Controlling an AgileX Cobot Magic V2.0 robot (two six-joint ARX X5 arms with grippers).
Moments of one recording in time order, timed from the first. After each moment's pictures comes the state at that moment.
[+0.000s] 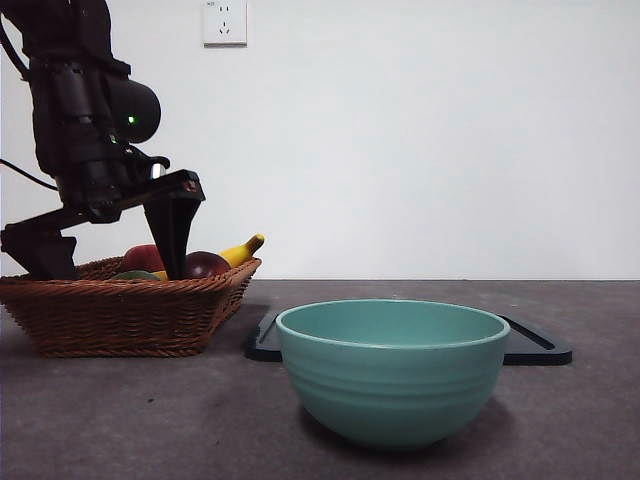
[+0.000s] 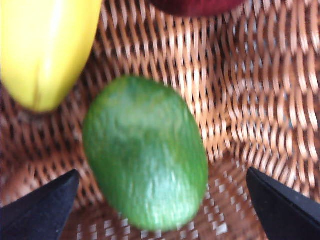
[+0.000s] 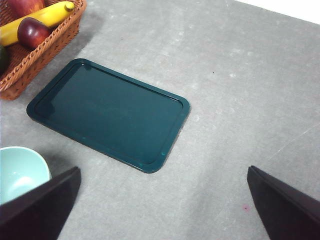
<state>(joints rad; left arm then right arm) -0.24 1.93 1.50 -0.99 0.26 -0.10 0.08 0.71 0.92 -0.81 -0.27 -0.18</state>
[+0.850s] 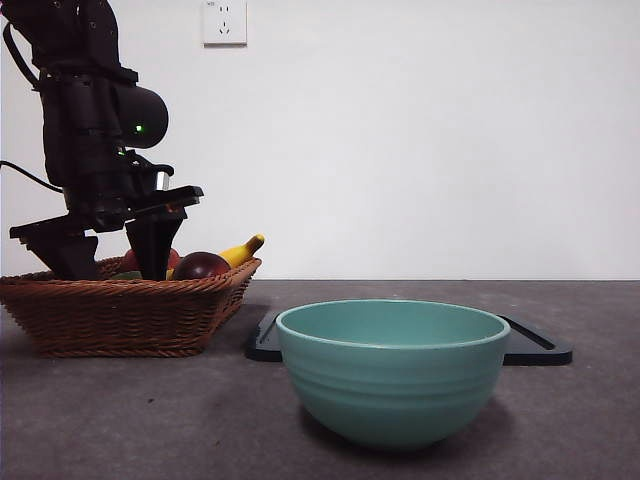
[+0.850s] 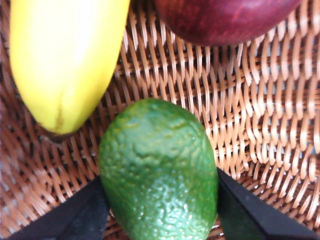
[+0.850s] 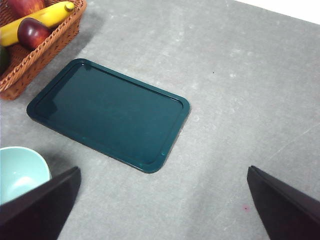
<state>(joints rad) -0.25 1.95 1.51 -0.96 0.19 -0.12 0.08 0.71 0.92 -0.81 -0.27 -0.18</state>
